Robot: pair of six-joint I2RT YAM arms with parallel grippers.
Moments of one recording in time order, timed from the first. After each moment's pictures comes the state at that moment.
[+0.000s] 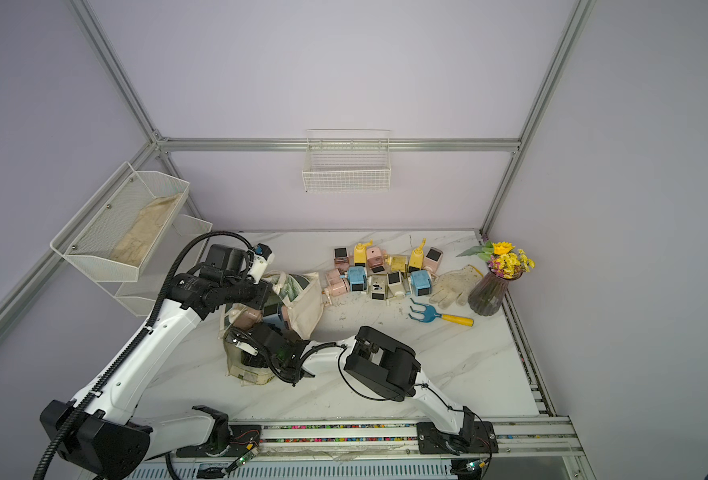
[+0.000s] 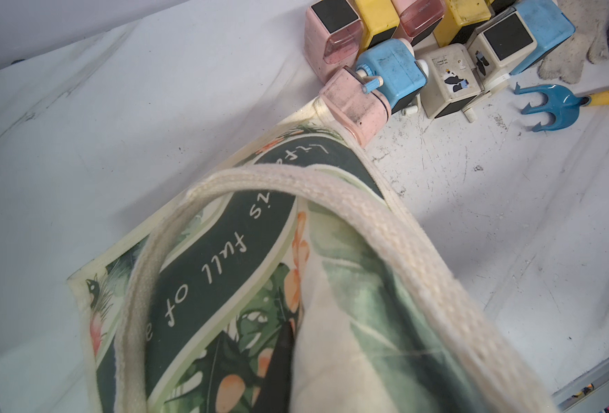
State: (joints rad) left arm -0.31 1.25 1.29 -0.93 0.08 0.06; right arm 1.20 2.28 1.53 0.28 0.18 -0.28
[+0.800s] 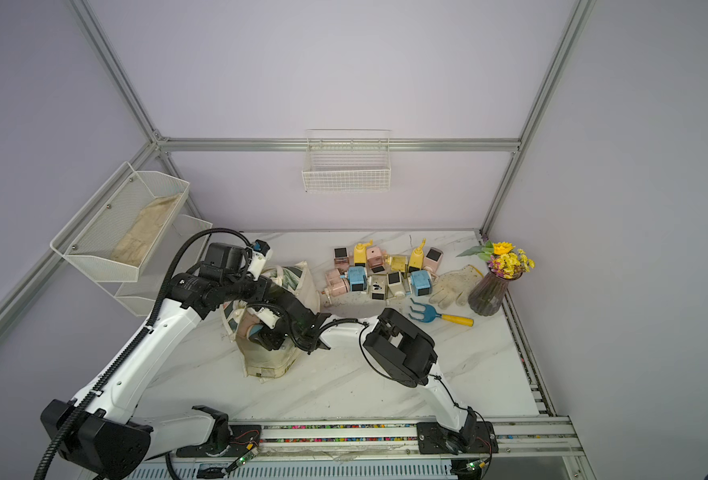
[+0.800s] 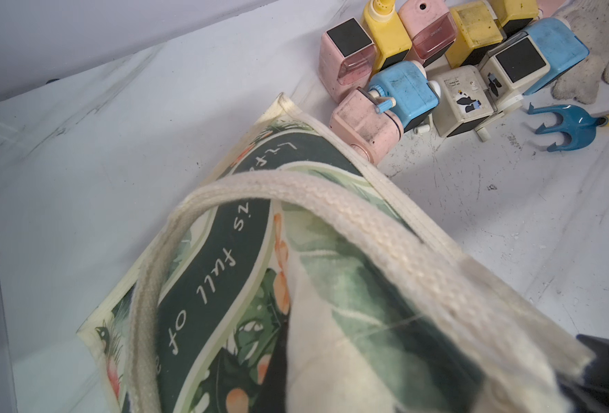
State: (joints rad) left arm -0.30 1.25 1.29 -0.89 0.05 0.05; right arm 1.01 2.17 1.47 0.21 -0.33 0.11
